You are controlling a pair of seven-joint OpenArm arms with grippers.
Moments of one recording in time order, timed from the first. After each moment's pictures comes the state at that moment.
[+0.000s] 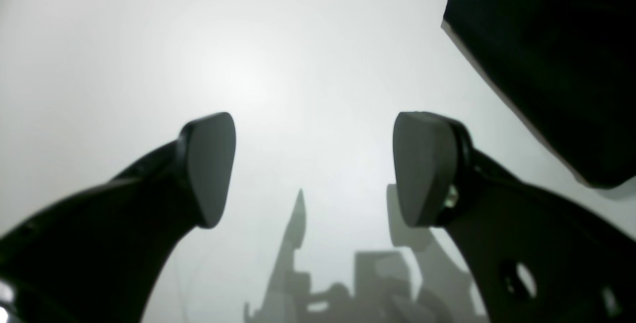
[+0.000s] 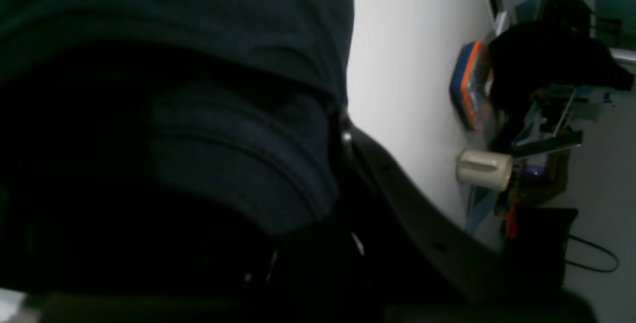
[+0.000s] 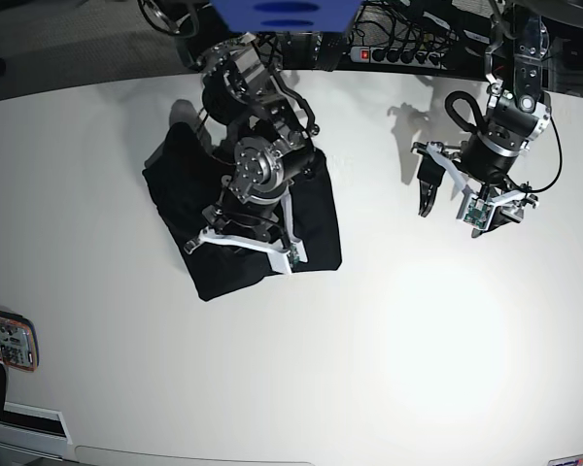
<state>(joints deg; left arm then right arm) 24.6 -20.1 -6.3 119.2 -10.1 -16.0 36.8 -3.3 -7.3 -30.3 102.7 -52.2 8.0 -72.2</state>
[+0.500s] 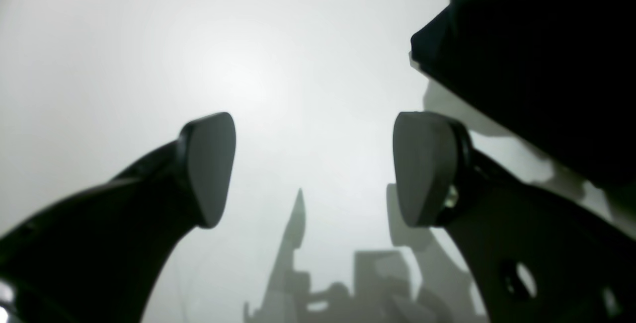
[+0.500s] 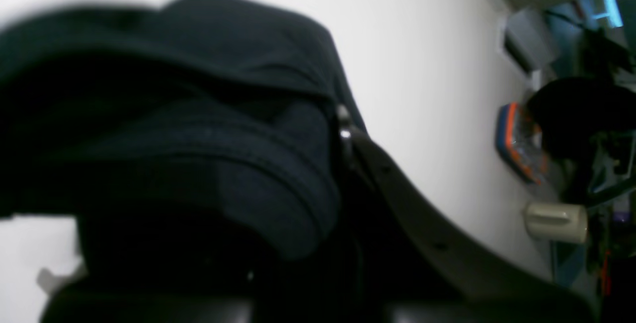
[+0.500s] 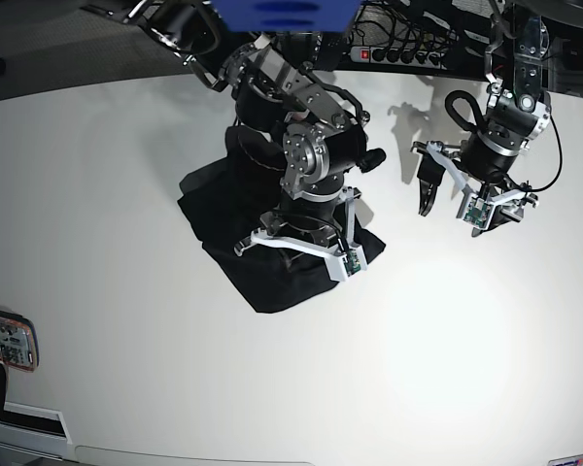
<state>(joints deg) 24.7 -20.2 -6.3 119.3 -10.1 -16.0 36.8 3.4 -7.2 -45.5 101.2 -45.0 -9.9 -76.2</state>
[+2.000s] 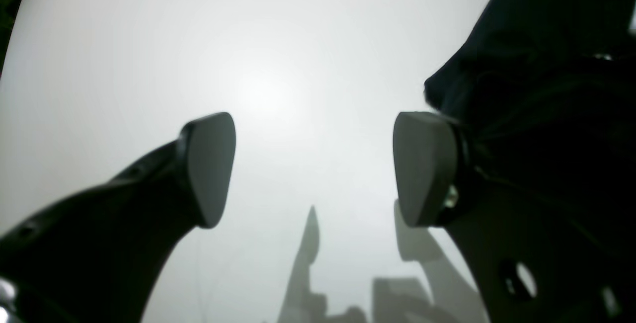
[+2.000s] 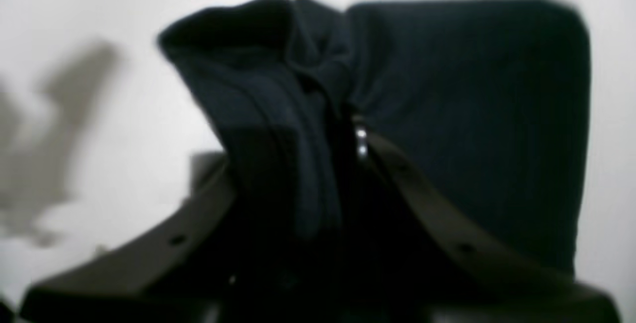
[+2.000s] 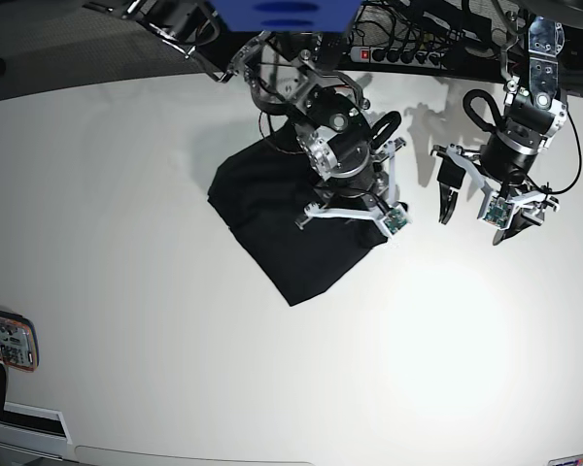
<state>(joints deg) 26.8 -23.3 -9.9 119.7 -10.2 -16.0 31.3 1.5 -6.6 -49.2 94.6 -14.5 -5.6 -60.6</state>
